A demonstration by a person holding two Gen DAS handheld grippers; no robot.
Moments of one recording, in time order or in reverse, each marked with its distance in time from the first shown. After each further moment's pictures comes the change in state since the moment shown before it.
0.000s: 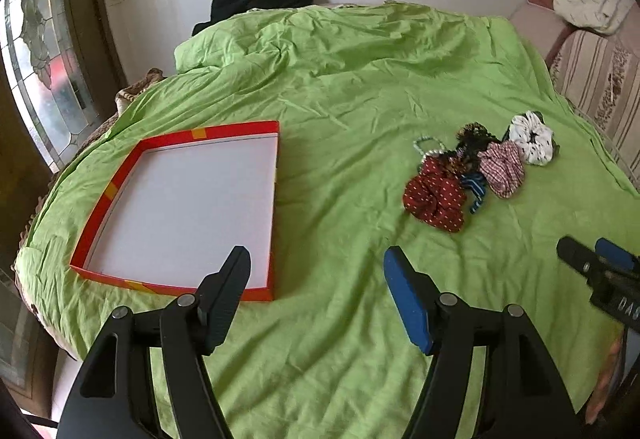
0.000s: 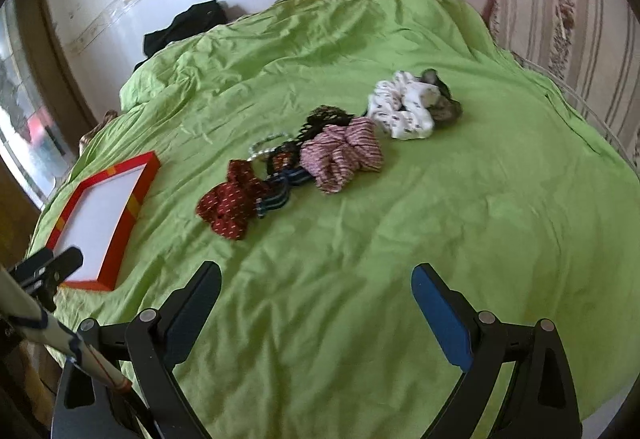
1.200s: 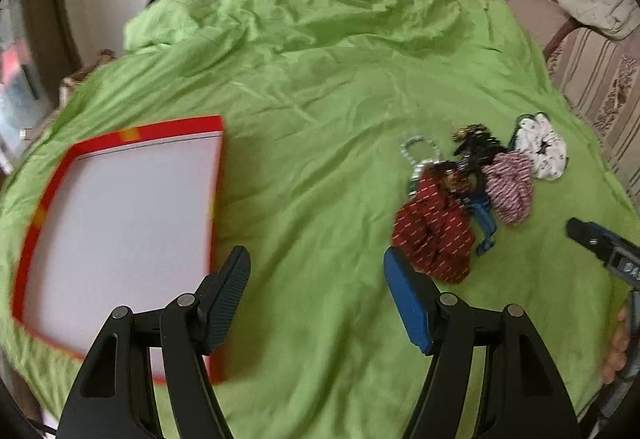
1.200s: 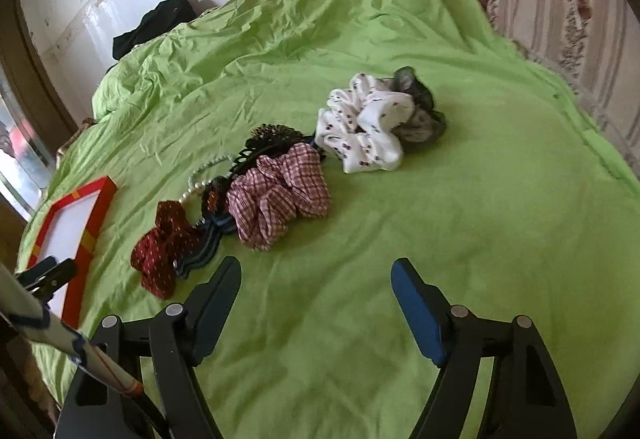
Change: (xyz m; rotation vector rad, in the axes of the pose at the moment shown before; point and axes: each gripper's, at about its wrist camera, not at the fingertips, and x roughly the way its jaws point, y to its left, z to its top) left arm 0.092 -0.009 0.049 0.006 0.105 -0.162; right arm 0.071 -0.051 0.060 -0.004 0.077 0.035
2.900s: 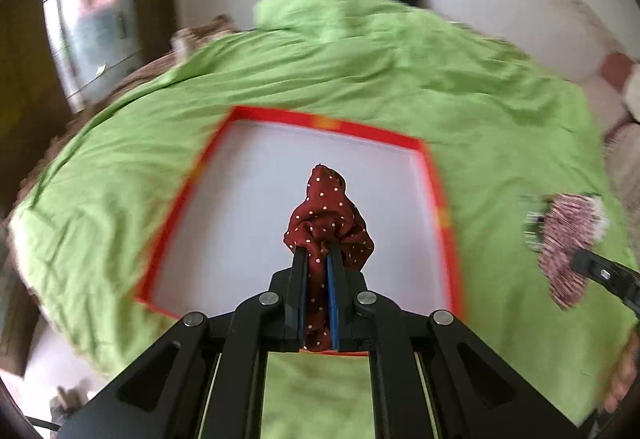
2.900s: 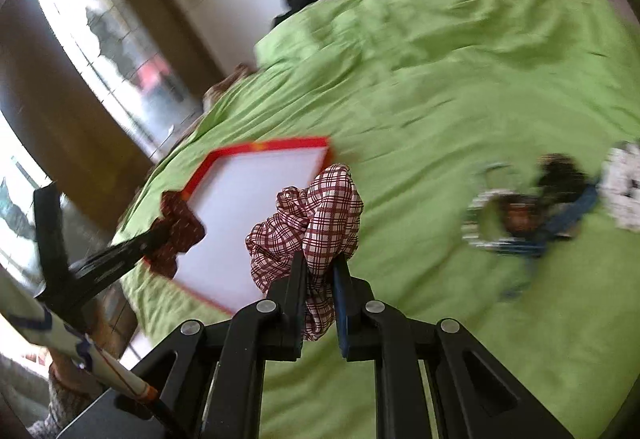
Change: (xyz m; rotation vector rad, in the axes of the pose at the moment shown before) left arm -0.072 0.204 -0.033 -0.269 -0.045 0.165; right arm -0.005 0.231 -0.006 -0.273 0.136 0.458
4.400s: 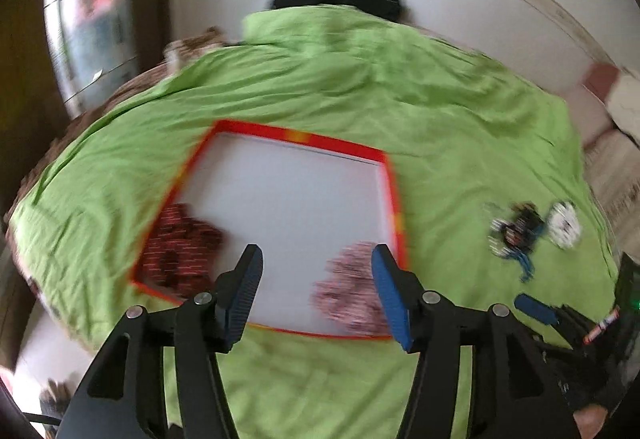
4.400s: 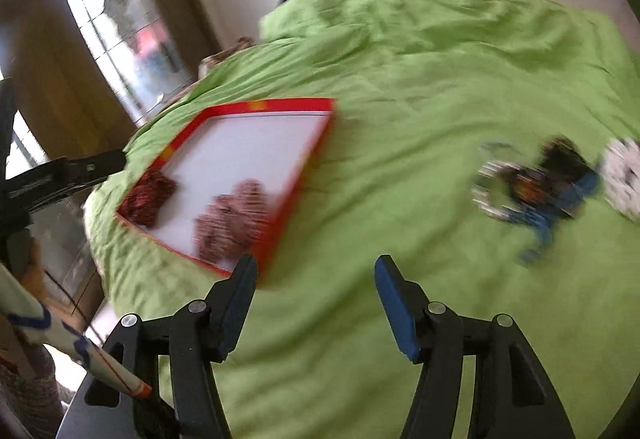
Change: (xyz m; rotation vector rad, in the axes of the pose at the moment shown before) left arm -0.049 -0.047 -0.005 0.020 -0.036 -0.079; right arm -0.012 -0.022 -0.058 -0.012 -0.034 -0.164
